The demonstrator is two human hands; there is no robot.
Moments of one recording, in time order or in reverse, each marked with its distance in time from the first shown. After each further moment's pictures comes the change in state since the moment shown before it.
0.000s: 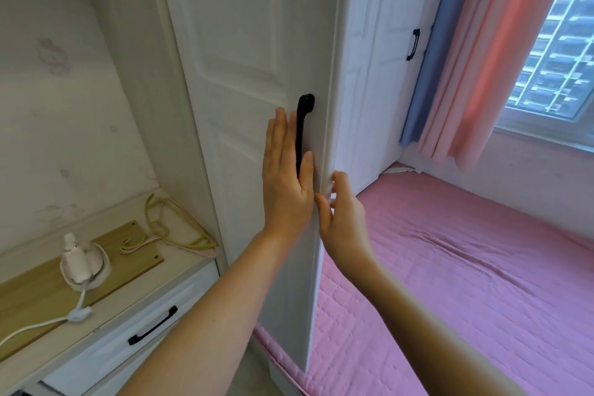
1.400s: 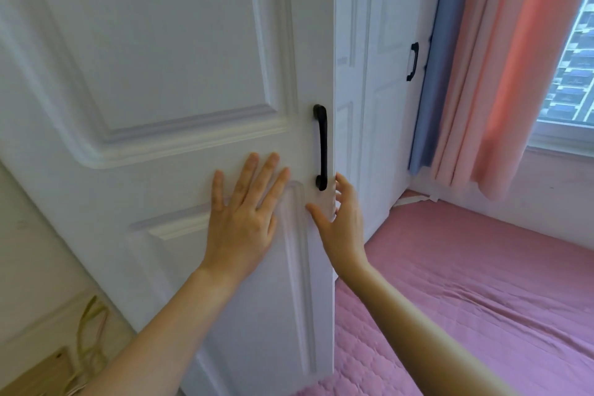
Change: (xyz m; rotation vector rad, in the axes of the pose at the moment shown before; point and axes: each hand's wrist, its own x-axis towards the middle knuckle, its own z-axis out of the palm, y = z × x) left_hand 0.147 -0.184 0.110 0.995 -0.317 0.458; right_hand 0.261 0.167 0.050 0.204 0.146 0.186
